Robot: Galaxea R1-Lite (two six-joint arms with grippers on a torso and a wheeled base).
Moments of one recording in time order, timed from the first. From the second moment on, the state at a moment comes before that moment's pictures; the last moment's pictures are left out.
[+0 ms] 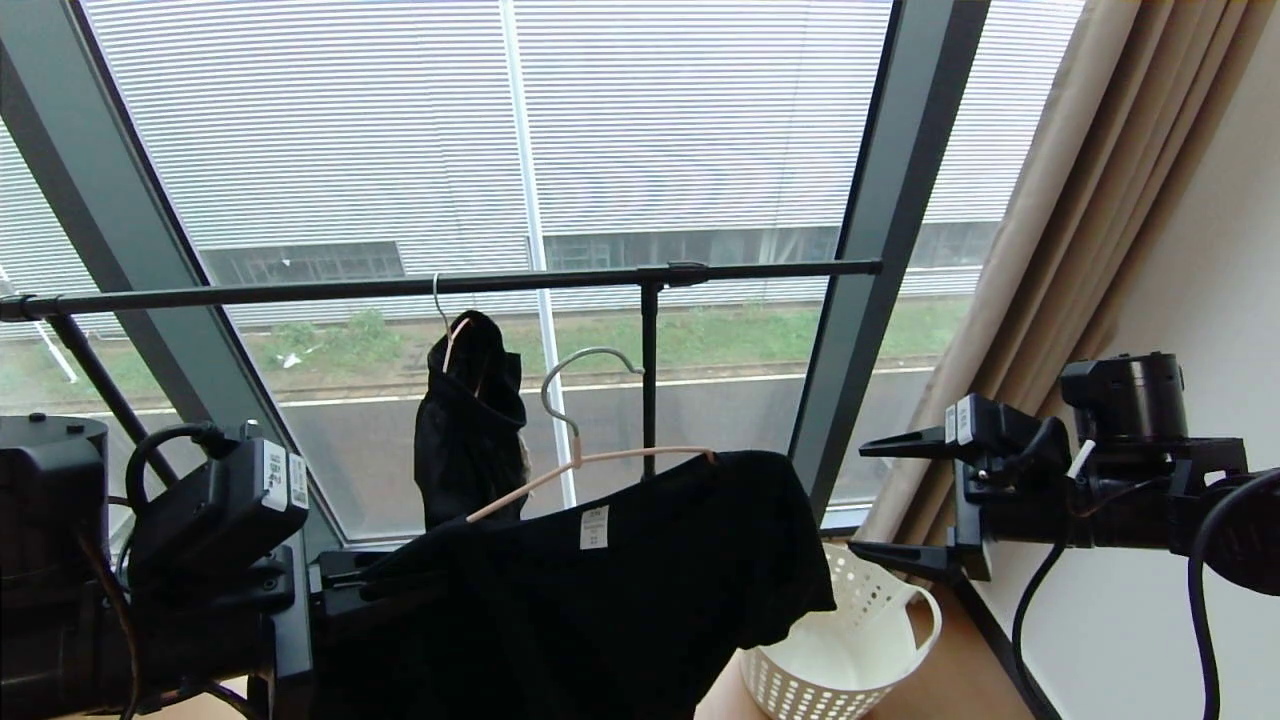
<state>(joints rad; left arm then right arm) -0.26 1.32 -0.43 -0.41 -0.66 0.51 0.13 1.77 -0.73 -0.38 0.76 -0.75</state>
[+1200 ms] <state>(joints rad) -0.12 1.24 -0.39 -0.41 -0.65 0.26 0.30 1.69 -0.79 -0.39 0.47 -0.33</state>
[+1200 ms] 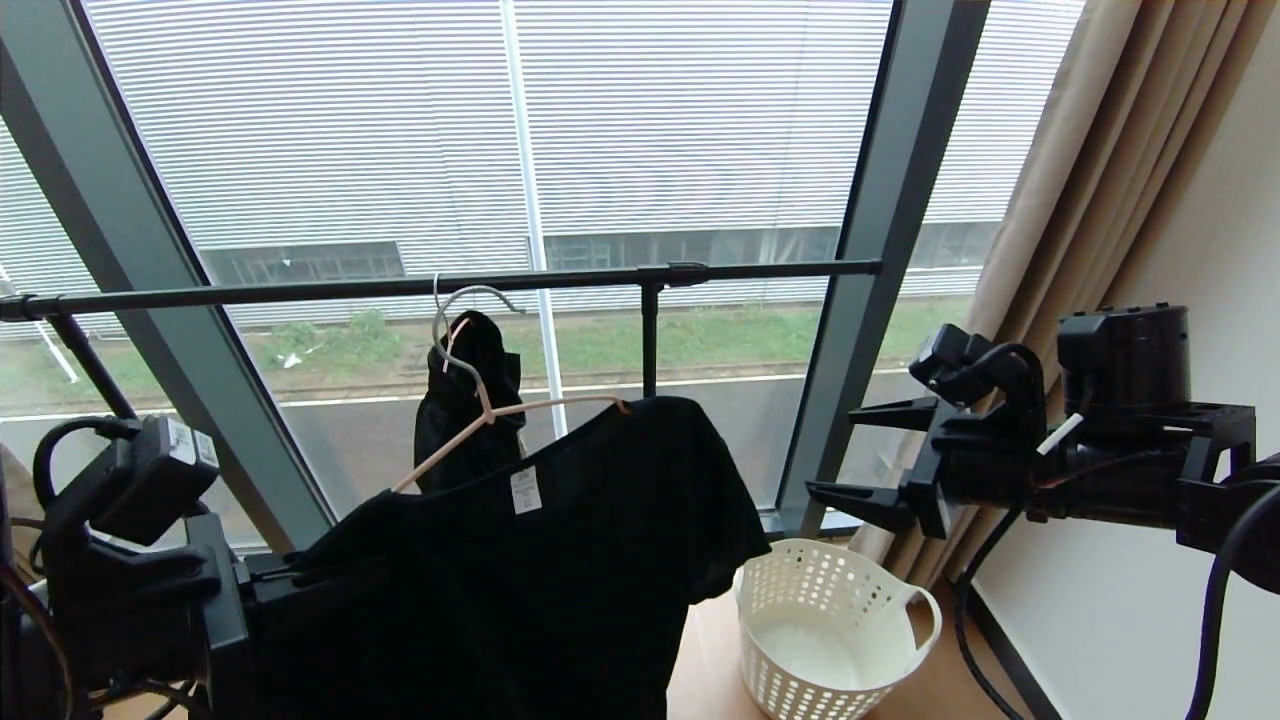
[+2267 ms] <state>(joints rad) -0.36 1.62 -0.79 -0.41 -0.04 -0.04 0.32 1.73 -0.85 -0.39 0.34 -0.26</state>
